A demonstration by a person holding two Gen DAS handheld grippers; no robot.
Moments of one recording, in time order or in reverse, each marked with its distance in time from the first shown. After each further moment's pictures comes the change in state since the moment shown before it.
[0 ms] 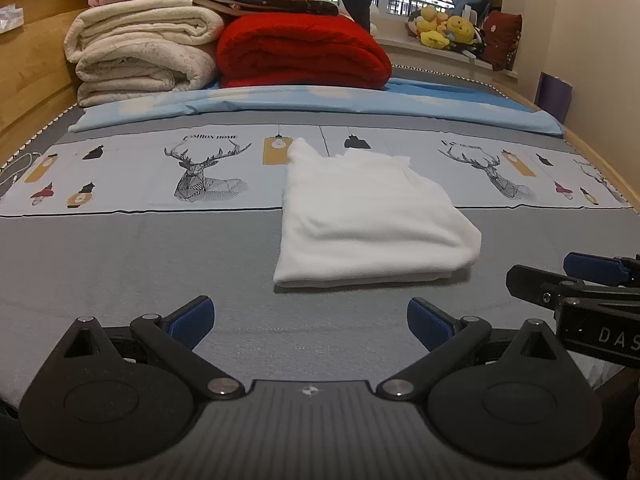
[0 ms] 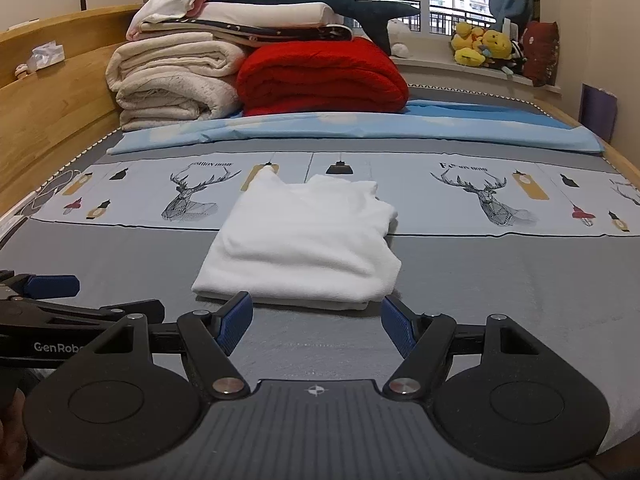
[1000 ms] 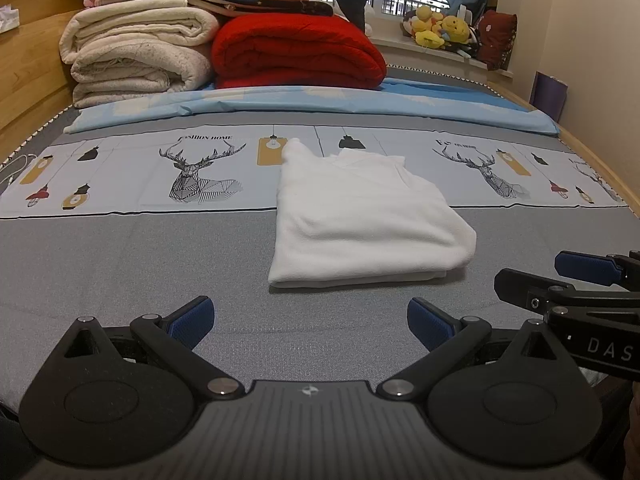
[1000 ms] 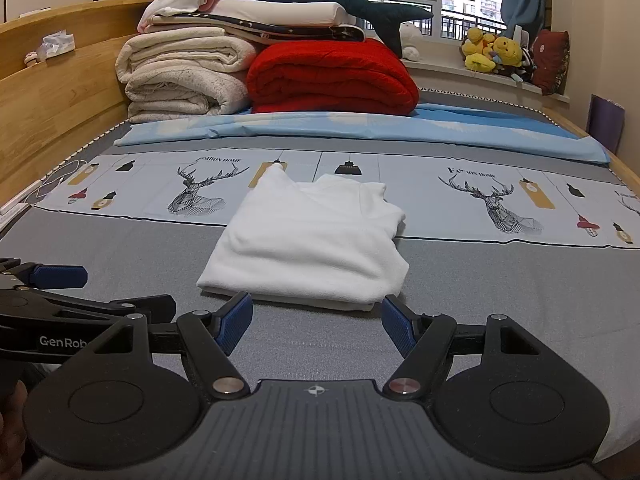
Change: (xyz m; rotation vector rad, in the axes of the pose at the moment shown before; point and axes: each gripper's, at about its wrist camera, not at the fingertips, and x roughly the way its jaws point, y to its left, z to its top) left arm 0.000 0.000 0.000 0.006 -0.002 -0.013; right arm -0.002 0.003 0.000 -0.035 0.002 0.011
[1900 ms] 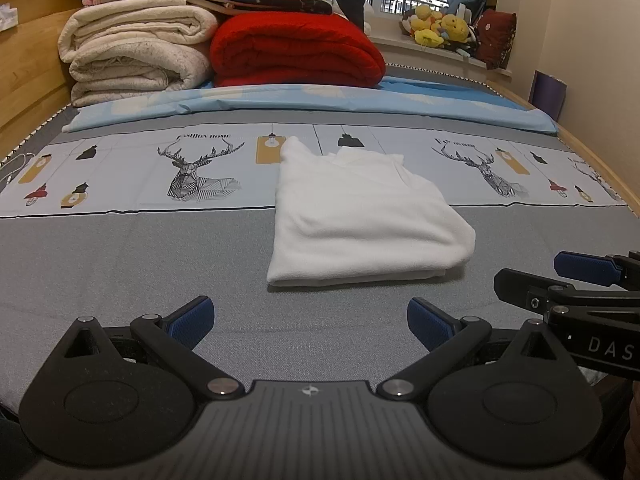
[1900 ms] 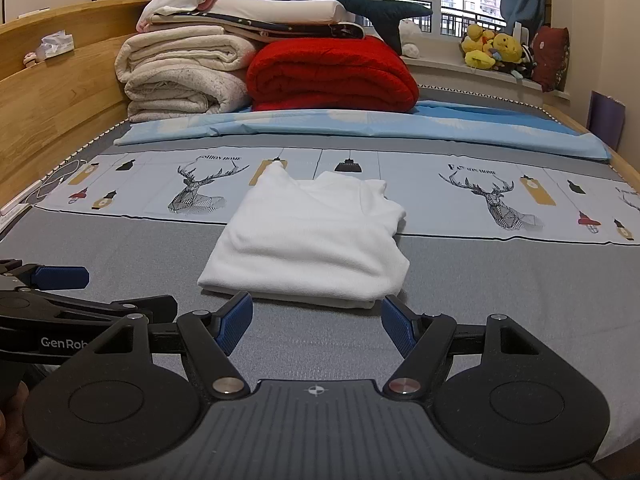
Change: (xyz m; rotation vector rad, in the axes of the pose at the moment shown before) left arm 0.001 0.001 0.001 0.004 0.002 -0.006; right arm 0.001 0.000 -0.001 0.003 0.004 0.002
